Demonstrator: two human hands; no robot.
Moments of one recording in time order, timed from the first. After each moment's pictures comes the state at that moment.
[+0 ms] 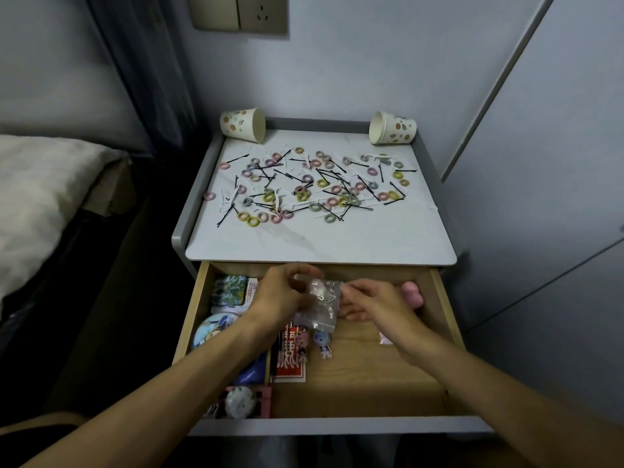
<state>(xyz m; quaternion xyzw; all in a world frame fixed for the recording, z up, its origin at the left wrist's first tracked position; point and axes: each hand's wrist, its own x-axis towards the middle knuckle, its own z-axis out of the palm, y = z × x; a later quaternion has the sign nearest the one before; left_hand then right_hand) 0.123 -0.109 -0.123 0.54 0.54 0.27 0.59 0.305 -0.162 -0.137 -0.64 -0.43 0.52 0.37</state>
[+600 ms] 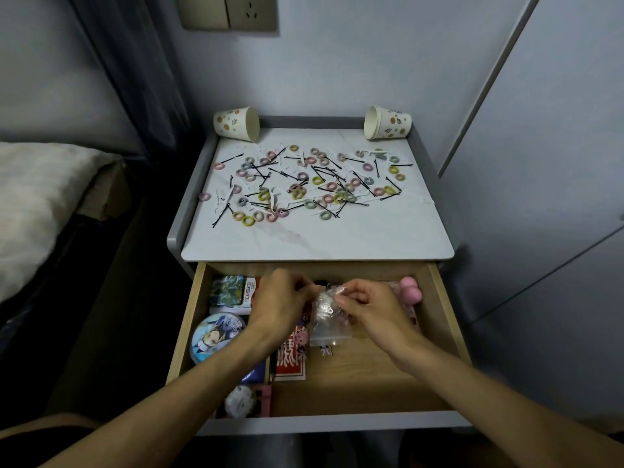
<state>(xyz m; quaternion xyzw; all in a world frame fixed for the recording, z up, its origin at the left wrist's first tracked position) 0.132 -0.116 -0.124 0.68 0.58 0.20 0.41 0.295 -0.174 -0.137 -0.62 -0.44 0.51 0.40</state>
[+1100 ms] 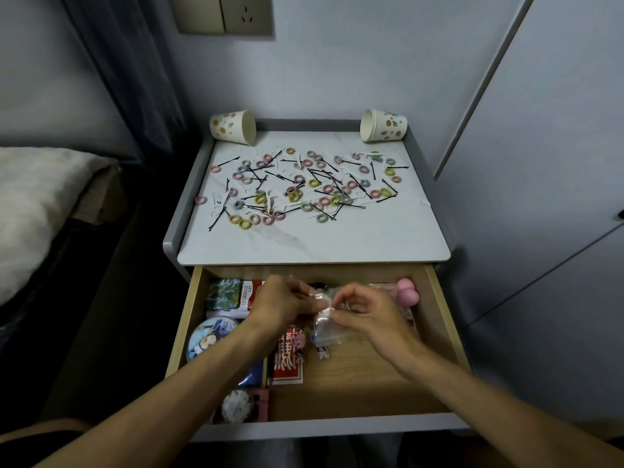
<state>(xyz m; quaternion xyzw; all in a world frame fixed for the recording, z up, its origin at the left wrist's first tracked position) 0.131 -0.114 -0.126 0.52 0.55 0.22 0.62 0.299 -0.183 -0.136 -0.58 -0.47 0.52 0.42</state>
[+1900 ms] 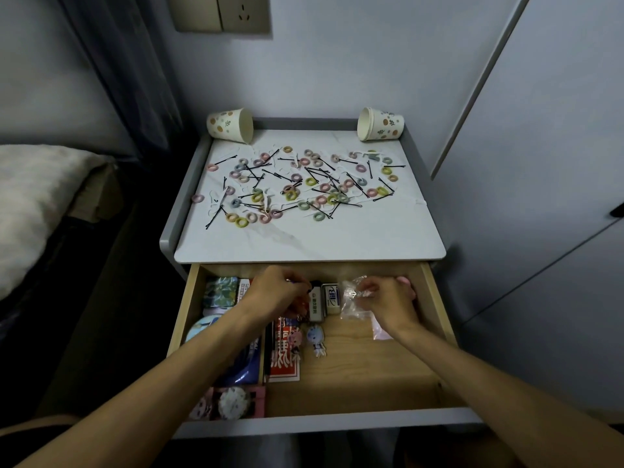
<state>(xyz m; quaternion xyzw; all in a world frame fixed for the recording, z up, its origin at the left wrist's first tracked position) 0.127 -0.098 -0.121 0.59 0.55 0.16 0.56 0.344 -0.145 -0.194 -0.77 -0.50 0.27 0.29</state>
